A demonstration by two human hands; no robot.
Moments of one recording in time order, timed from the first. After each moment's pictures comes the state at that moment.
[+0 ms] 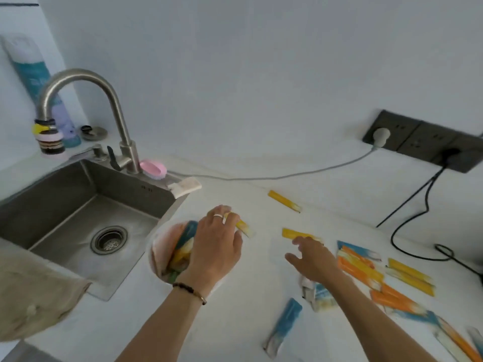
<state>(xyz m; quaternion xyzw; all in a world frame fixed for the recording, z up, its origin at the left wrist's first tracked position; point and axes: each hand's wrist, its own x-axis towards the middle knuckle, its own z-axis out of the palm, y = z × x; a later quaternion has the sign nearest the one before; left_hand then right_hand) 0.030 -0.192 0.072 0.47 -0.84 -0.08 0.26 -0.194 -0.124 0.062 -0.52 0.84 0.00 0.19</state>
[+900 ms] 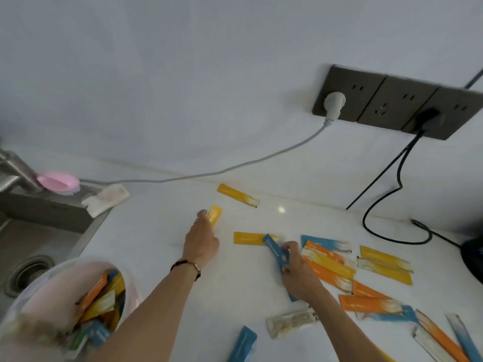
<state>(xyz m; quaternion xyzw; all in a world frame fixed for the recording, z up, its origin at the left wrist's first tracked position) -0.142 -0.277 -0.029 0.58 -0.76 -0.29 0.09 -0.317 -0.117 -0.023 -0.44 0.82 -0.19 0.32</state>
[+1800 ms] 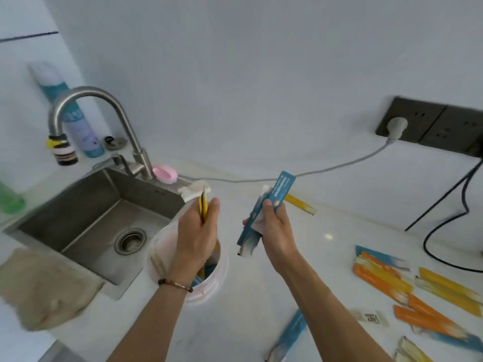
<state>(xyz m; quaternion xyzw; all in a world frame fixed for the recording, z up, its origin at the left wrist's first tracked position) 0.022 -0.196 0.115 0.56 -0.60 -0.35 0.45 -0.120 -0.170 0.110 -0.32 0.54 -0.61 0.48</state>
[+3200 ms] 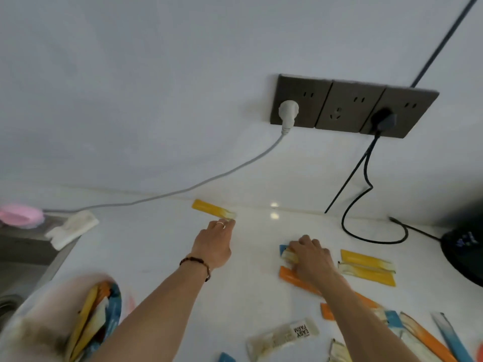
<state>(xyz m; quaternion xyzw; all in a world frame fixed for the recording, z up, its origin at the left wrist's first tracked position) -0.222 -0.276 -0.010 0.38 -0.91 -0.14 -0.07 -0.413 -0.120 -0.022 -0.50 0.85 0.06 0.16</state>
